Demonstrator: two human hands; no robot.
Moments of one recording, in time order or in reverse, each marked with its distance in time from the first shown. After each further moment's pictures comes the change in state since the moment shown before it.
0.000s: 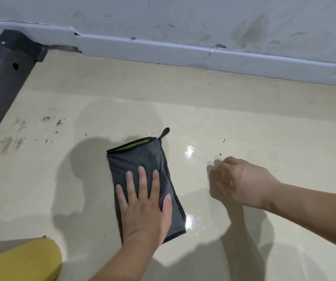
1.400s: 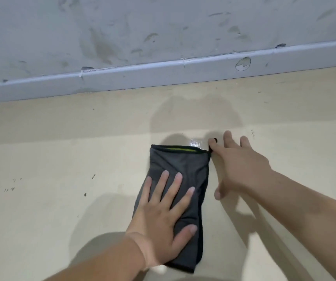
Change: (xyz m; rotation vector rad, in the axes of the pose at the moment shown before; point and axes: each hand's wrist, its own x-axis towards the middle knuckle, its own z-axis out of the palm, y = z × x) left_hand 0.064 0.375 0.013 0.206 -0.162 0.648; right_hand 0.005 0.371 -0.004 0.083 -0.049 0.244
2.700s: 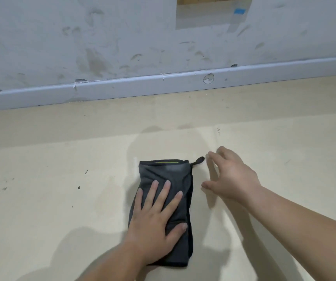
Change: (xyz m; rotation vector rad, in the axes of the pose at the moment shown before) left_hand -0.037 0.041 0.007 -0.150 0.004 -0.077; right_hand -0.081 0.028 0.039 0.324 0.294 0.029
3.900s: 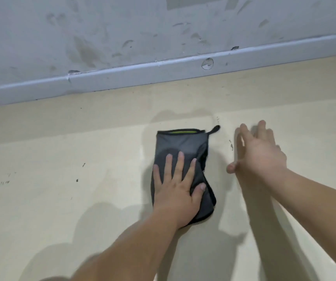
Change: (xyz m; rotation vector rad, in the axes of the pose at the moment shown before) left_hand 0.070 0.062 -0.017 -0.040 -0.048 -0.176; right_hand 0.027 0.059 -0.016 -0.100 -0.001 0.297
